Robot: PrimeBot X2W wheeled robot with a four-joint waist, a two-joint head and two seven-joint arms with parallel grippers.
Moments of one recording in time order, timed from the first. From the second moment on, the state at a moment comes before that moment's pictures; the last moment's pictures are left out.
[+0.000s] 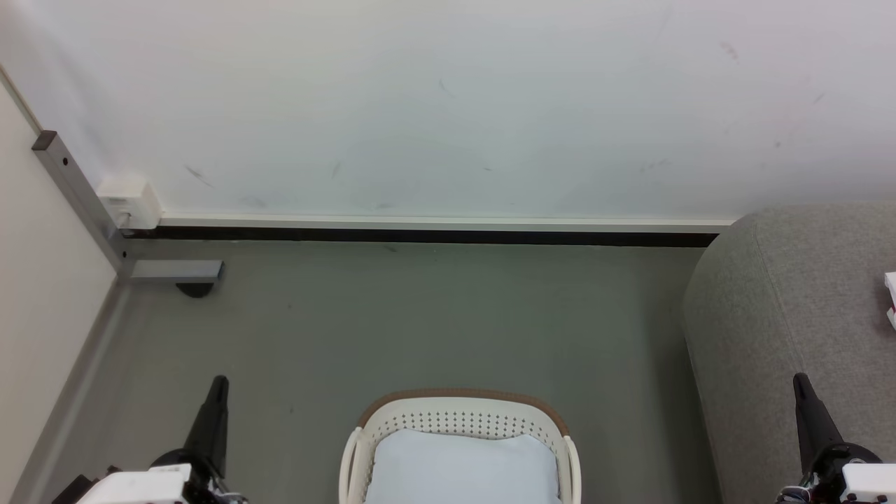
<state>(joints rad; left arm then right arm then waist) -0.10 0.05 0.11 0.25 -1.60 -0.13 0.11 -0.10 -0.05 -0.11 0.25 1.61 0.13 0.11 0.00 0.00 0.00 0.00</state>
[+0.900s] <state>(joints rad) -0.10 0.05 0.11 0.25 -1.61 -0.13 0.11 -0.10 -0.05 -0.11 0.25 1.61 0.13 0.11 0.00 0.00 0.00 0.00</state>
